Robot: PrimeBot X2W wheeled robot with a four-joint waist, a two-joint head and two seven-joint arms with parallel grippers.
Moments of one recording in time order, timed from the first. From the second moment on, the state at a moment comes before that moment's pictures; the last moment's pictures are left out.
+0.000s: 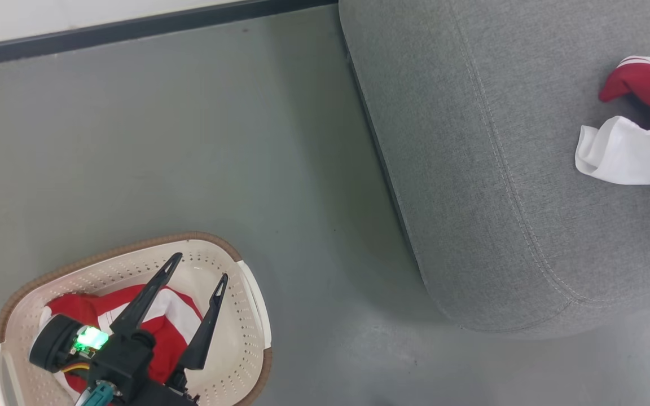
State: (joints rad) left arm -0.20 0.31 -0.31 0.07 -0.17 -0.12 -0.25; right arm -1.08 -0.42 -0.21 1.19 0.23 0.05 -0.07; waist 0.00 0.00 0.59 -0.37
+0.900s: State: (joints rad) left arm -0.19 0.18 -0.32 0.18 -0.20 -0.12 -0.25; right arm -1.02 -0.37 0.01 1.22 0.08 0.12 0.18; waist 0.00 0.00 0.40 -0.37
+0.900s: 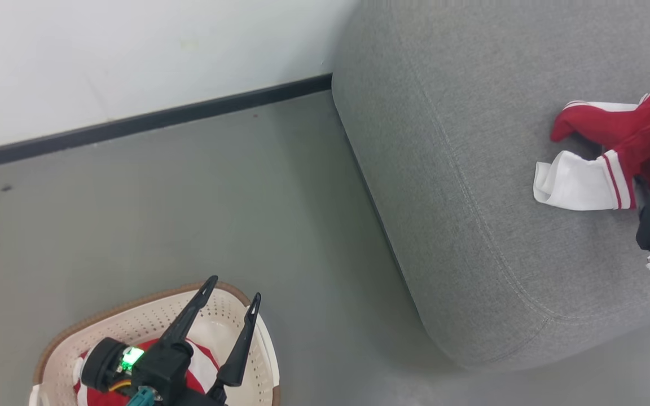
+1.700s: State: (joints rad) left arm -0.18 0.09 -0.32 0.25 -0.20 -0.12 -0.25; right arm -0.76 -0.39 0.35 0.64 0.35 0.12 -0.17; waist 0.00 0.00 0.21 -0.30
